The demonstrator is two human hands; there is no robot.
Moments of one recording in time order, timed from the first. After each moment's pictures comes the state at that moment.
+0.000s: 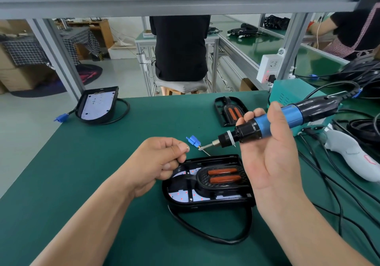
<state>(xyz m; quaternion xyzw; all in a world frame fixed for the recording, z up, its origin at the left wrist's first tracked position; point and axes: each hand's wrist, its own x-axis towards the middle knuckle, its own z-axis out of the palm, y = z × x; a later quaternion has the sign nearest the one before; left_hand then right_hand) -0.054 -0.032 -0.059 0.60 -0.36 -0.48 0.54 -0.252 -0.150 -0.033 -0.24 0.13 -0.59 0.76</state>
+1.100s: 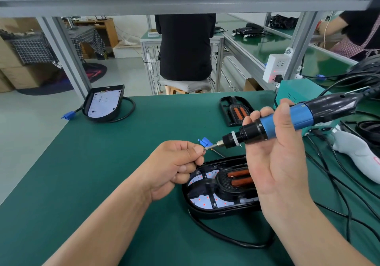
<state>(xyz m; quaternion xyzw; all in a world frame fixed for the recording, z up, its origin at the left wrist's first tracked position) -0.073 -0.037 -0.062 0.52 -0.32 -0.56 0.56 -0.253 -0.142 -0.036 -0.30 0.09 -0.61 0.73</state>
